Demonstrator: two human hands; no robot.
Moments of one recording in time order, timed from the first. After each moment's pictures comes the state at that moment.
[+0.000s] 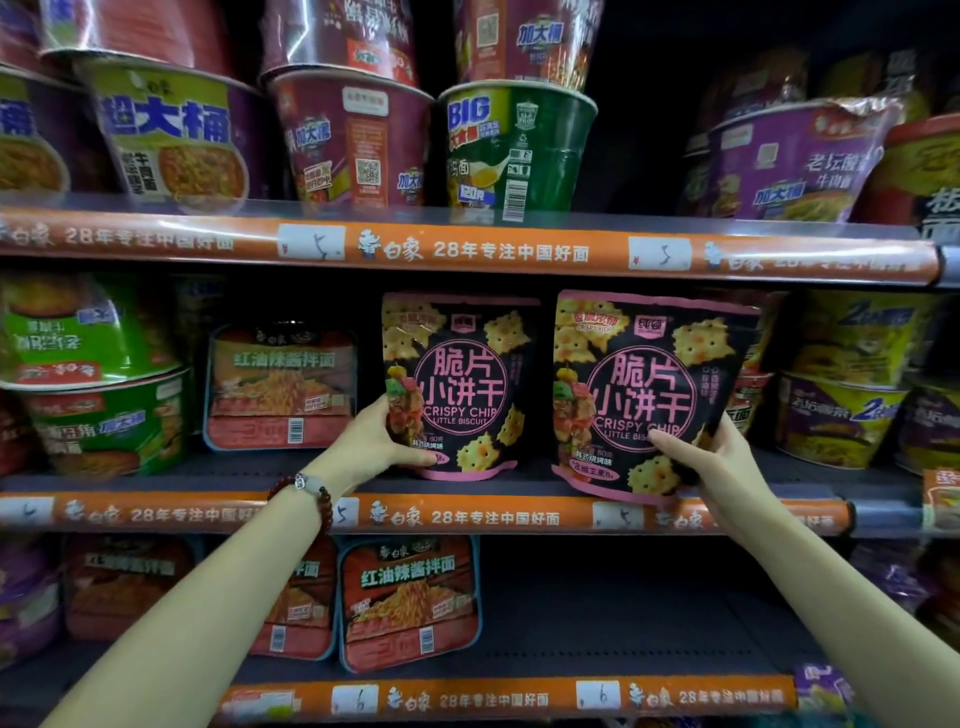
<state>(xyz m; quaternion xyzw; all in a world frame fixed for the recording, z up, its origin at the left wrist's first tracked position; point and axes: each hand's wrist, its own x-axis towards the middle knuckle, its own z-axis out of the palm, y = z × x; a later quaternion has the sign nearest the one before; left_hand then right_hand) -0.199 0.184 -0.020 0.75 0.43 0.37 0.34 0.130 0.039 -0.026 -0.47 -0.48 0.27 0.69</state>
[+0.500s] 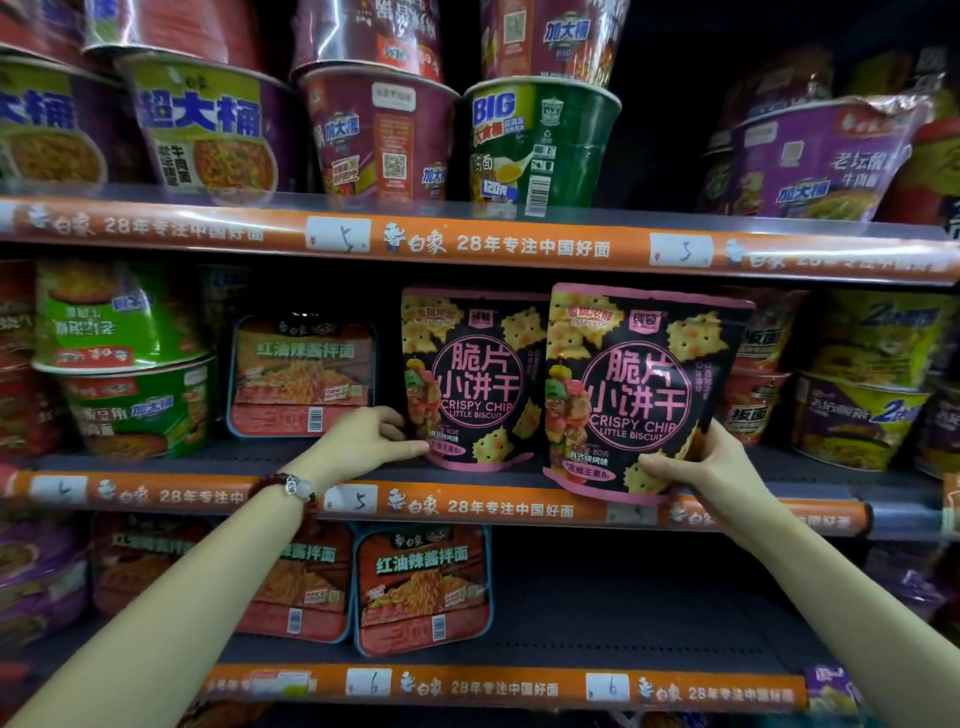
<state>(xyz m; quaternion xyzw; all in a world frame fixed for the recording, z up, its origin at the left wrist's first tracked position) -0.235 0.182 -0.024 0.80 0.49 0.27 0.20 0.116 0.035 -0.029 -0.51 -0.53 0.28 0.62</state>
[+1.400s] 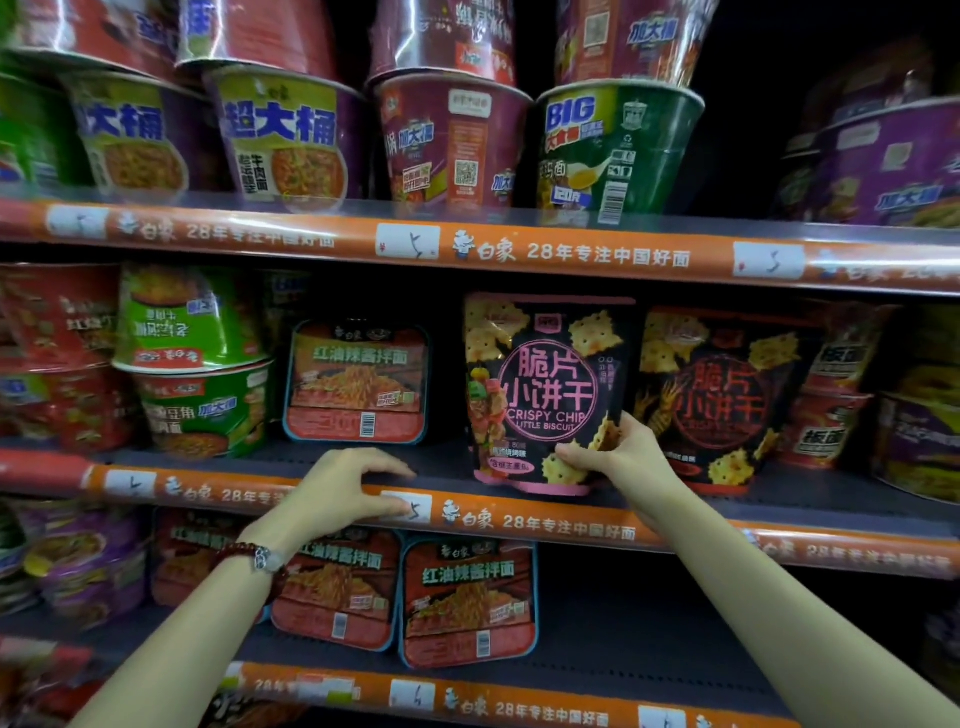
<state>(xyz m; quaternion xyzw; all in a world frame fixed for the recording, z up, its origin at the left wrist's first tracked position) -0.309 0.170 -0.054 0.84 0.45 0.28 0.11 0.010 0.113 -0.027 -0.51 -0.55 0.33 0.58</state>
